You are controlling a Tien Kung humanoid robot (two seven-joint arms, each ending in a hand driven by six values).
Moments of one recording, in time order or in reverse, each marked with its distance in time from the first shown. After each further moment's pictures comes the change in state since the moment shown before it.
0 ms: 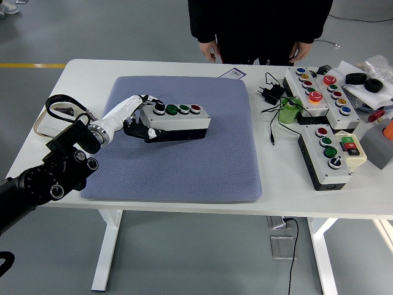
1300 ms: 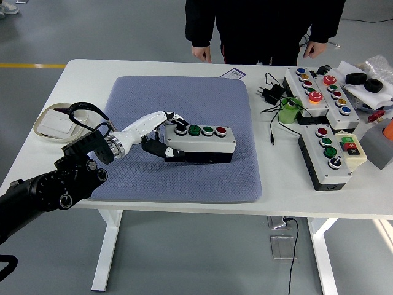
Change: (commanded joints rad) left arm -0.007 -0.025 0.094 -0.004 0.075 -0.072 -0.102; right arm -0.004 -0.003 -0.006 0.000 0.001 -0.001 -0.001
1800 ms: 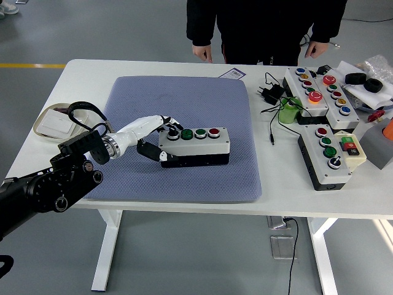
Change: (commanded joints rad) left arm 0.006 0.023 -0.025 -0.015 0.111 -0.024 0.033; right arm -0.002 0.002 0.002 0.000 -0.001 0.000 0.000
